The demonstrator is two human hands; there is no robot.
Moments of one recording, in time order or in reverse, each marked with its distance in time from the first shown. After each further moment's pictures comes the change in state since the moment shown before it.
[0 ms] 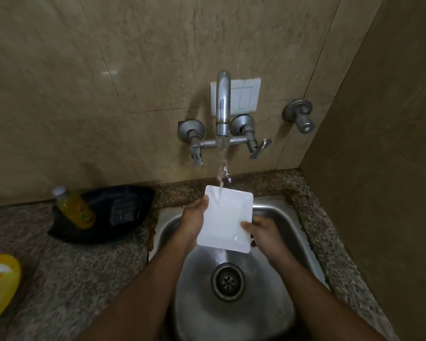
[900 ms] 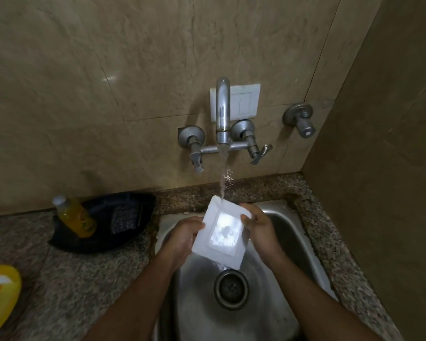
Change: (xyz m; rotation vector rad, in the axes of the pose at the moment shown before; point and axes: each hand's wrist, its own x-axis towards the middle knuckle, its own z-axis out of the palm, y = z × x) left_hand -0.009 -0.007 -0.034 0.000 -0.179 -0.058; right_hand 0.015 -0.013 0.019 0.128 0.046 -0.083
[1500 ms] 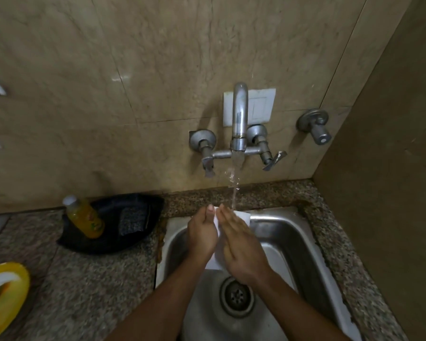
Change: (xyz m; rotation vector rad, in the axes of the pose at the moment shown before) left_hand 0.023 -0.002 0.037 0.278 0.489 0.451; right_hand -0.019 0.011 0.043 -0.984 -0.217 -0.700
